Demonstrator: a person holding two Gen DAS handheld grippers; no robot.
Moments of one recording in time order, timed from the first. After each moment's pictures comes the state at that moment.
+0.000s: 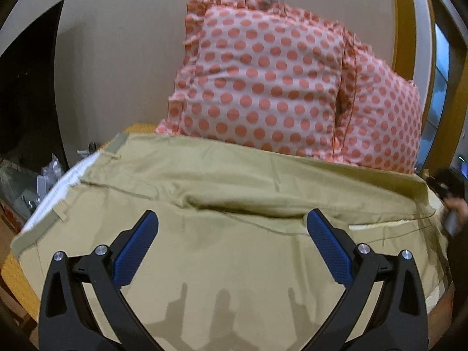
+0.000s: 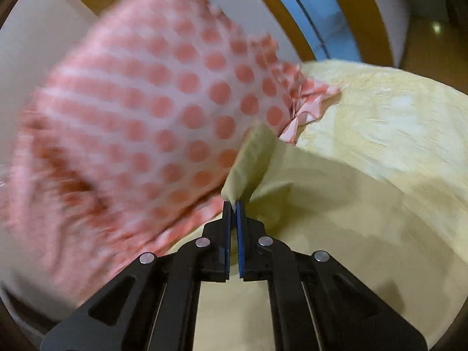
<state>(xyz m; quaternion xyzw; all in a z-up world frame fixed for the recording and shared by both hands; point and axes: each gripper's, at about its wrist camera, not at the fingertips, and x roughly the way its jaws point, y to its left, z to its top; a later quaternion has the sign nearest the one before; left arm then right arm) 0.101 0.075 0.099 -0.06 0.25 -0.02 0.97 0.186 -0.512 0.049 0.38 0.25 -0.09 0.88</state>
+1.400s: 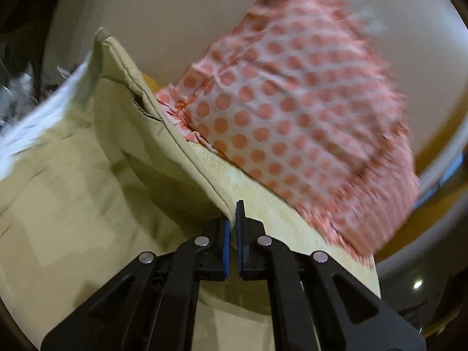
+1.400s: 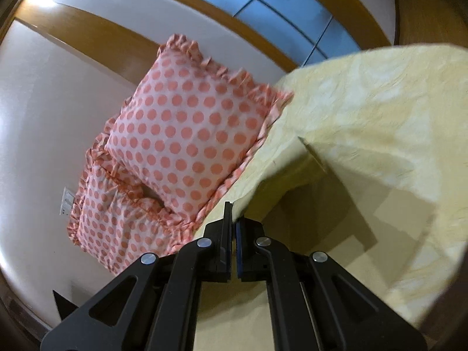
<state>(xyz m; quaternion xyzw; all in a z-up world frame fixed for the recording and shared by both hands) 0.199 0.169 0.095 -0.30 0.32 -0.06 0.90 0.035 -0.532 0.057 0.47 0.17 -0.05 0.86</state>
